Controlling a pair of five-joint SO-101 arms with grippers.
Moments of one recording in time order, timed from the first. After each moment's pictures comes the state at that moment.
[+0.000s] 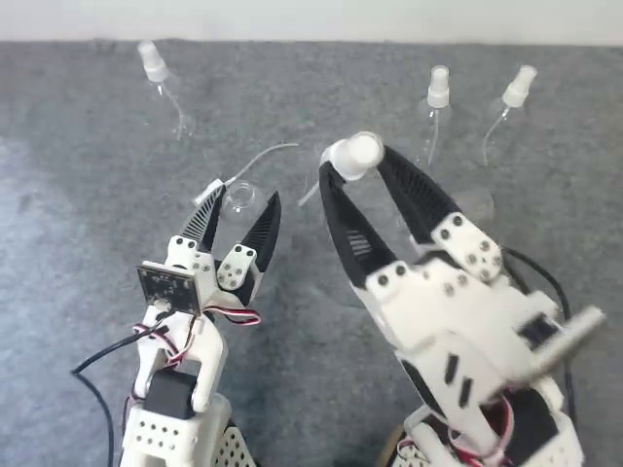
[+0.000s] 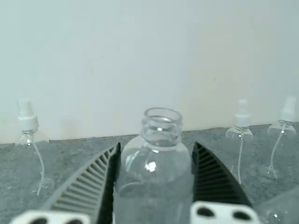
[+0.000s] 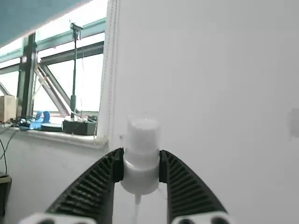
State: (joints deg) left arm 6.9 -103.2 96.7 20.9 7.5; right arm -39.3 -78.3 43.4 17.9 0.1
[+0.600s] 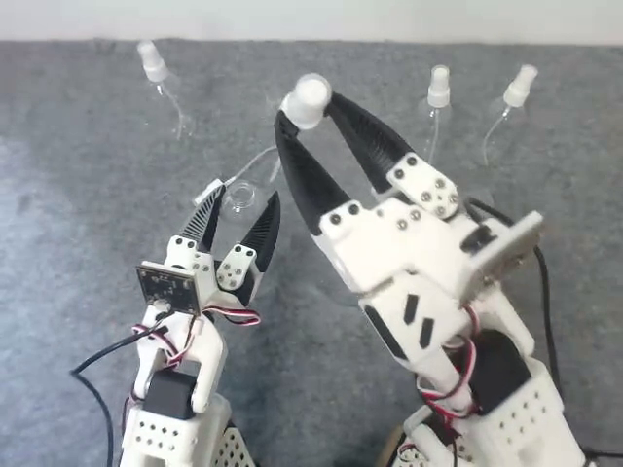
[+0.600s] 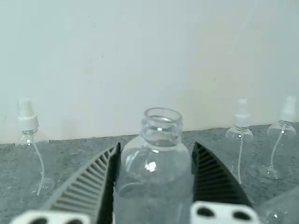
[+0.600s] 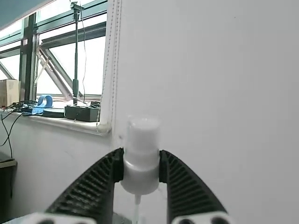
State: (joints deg) left arm 6.9 -103.2 96.7 20.9 7.5; right arm -39.8 -59.0 33.3 14.6 0.1
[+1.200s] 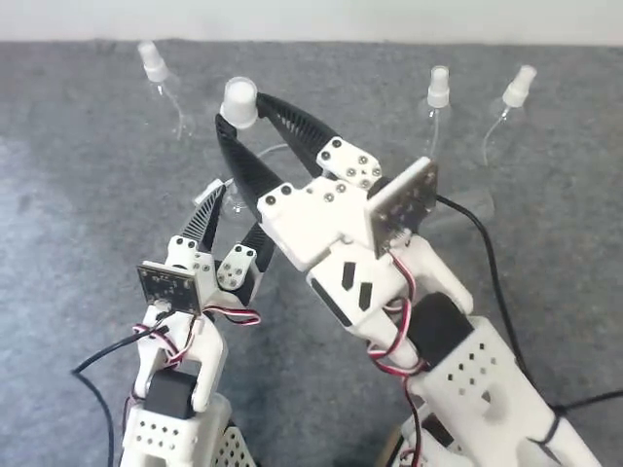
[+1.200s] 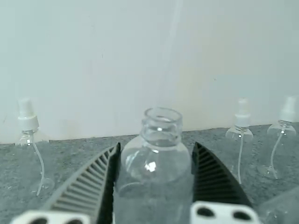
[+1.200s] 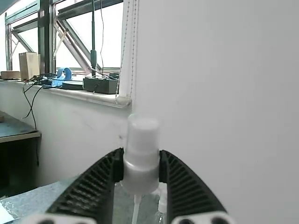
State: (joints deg) left arm 6.9 -103.2 96.7 20.9 7.5; right arm -44.9 -47.1 33.3 9.8 0.1
